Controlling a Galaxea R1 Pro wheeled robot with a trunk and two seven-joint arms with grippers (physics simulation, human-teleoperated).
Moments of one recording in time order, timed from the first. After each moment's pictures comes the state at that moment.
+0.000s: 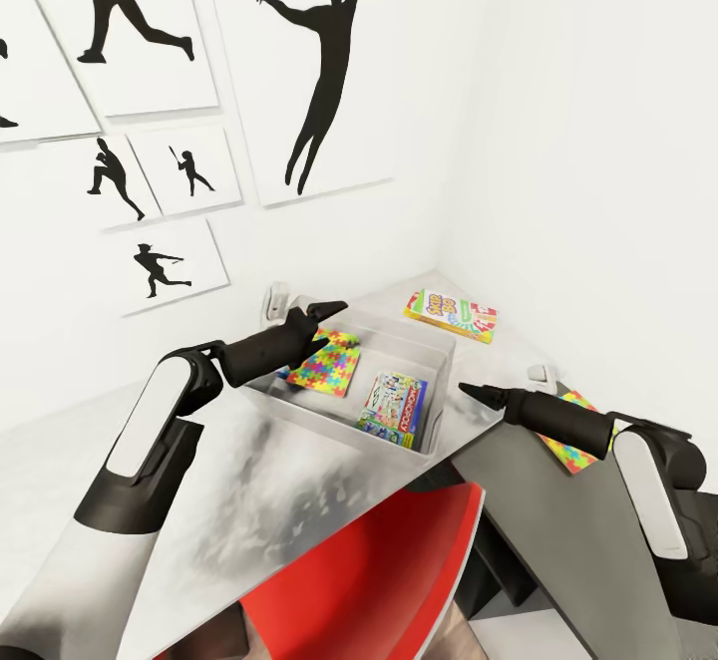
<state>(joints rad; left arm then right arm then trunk) -0.76 0.07 -0.25 -1.58 1.65 0.69 0.47 -0.48 -0.24 -0.15 -1.60 -0.54 0.94 0.63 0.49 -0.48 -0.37</state>
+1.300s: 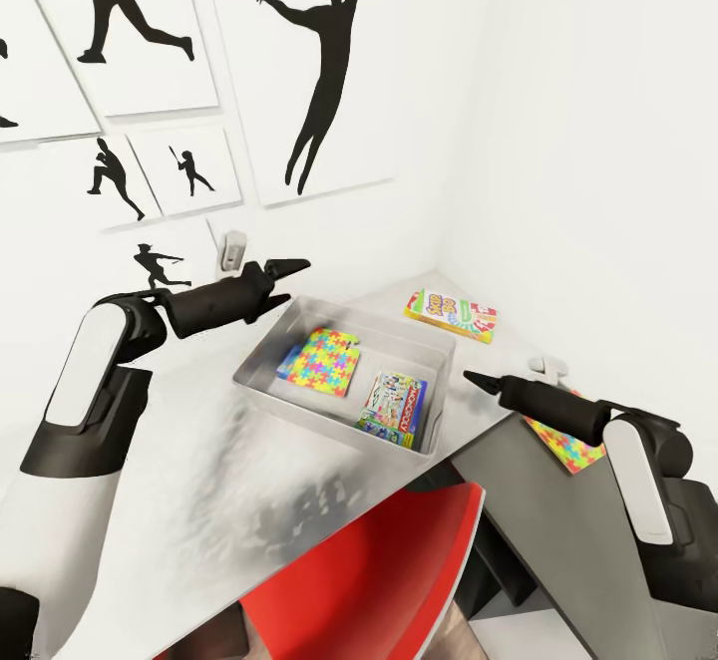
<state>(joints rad) -0.91 0.18 -0.15 -1.59 1.66 0.87 0.47 -0.52 -0.19 -0.15 -1.61 -0.55 0.96 0.36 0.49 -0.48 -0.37</state>
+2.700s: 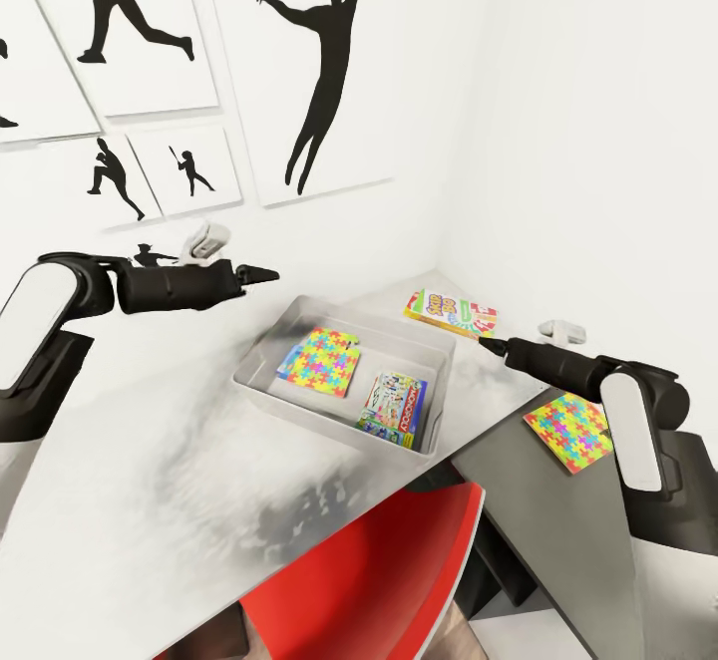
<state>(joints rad) -1.07 0.45 -0.32 -1.58 1.68 1.01 0.53 -0.68 -0.17 -0.15 -1.61 -0.55 1.04 0.05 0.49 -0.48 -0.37</state>
